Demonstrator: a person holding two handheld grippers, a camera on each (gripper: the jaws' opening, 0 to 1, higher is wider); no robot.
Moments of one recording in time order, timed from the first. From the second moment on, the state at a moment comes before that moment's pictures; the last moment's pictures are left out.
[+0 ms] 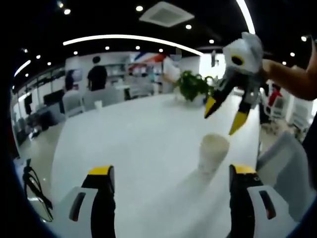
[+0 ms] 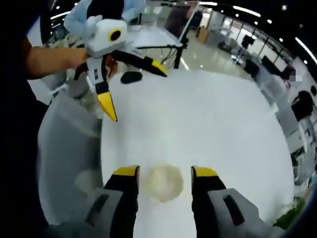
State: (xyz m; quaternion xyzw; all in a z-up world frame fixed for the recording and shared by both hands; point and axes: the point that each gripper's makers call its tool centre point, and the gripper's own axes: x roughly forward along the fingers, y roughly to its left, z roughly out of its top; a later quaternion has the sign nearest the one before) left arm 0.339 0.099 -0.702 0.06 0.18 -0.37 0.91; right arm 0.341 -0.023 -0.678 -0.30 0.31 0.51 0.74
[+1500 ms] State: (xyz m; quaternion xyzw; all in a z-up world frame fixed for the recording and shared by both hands) left arm 0.323 0.011 -0.781 0.14 0.18 -0.50 0.84; right arm 0.316 -0.094 -0.782 -0.19 0.20 0.50 0.82
